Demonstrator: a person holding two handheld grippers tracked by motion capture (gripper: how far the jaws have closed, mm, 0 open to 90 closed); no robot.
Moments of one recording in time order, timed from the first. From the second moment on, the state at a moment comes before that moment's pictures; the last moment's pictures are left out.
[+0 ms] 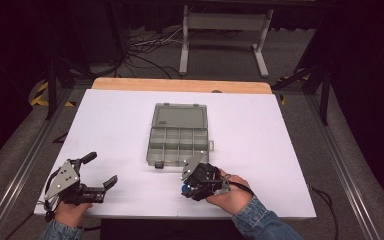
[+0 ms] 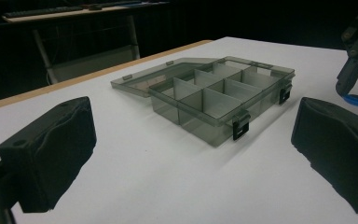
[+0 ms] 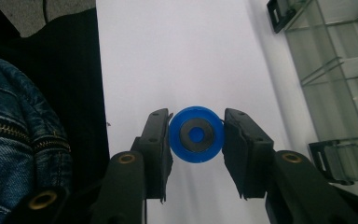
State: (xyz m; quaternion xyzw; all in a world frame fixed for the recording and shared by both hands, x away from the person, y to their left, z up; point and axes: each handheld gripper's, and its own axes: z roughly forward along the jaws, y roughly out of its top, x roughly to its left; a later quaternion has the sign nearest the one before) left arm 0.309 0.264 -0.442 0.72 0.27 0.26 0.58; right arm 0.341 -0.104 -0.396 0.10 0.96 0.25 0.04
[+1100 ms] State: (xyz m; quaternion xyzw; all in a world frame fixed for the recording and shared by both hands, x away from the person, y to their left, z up) left arm 0.309 0.265 -0.443 0.72 0.27 0.26 0.58; right arm 0.378 -0.104 -0.353 0.12 0.95 0.27 0.09
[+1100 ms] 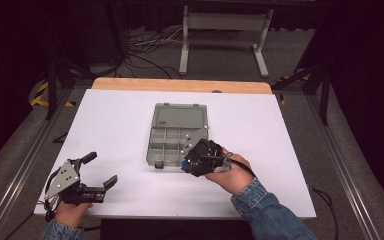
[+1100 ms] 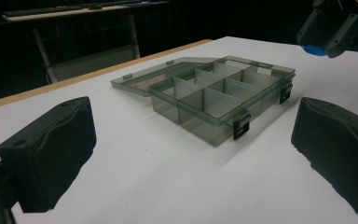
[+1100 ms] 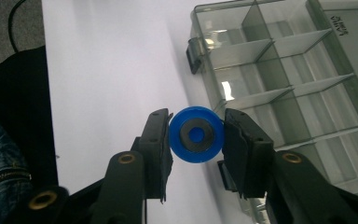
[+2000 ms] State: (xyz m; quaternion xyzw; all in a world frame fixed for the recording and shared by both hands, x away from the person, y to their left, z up) left arm 0.310 0.265 -0.443 0.72 0.27 0.26 0.58; right arm 0.438 -0.090 -0.340 0.16 0.94 0.28 0.11
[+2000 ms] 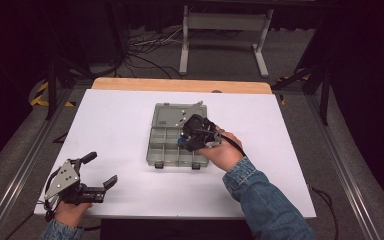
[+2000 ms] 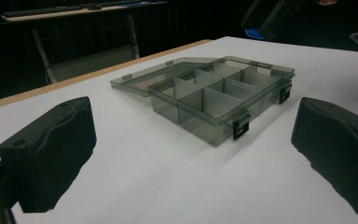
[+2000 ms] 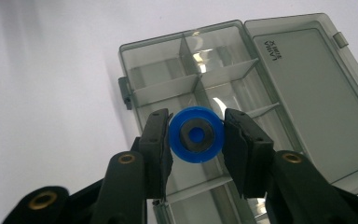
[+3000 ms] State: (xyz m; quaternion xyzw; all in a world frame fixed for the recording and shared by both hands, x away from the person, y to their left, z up) left arm 0.310 0.265 -0.443 0.72 0.27 0.26 0.58; right arm 0.490 -0.076 -0.354 0.20 0.94 0.27 0.12
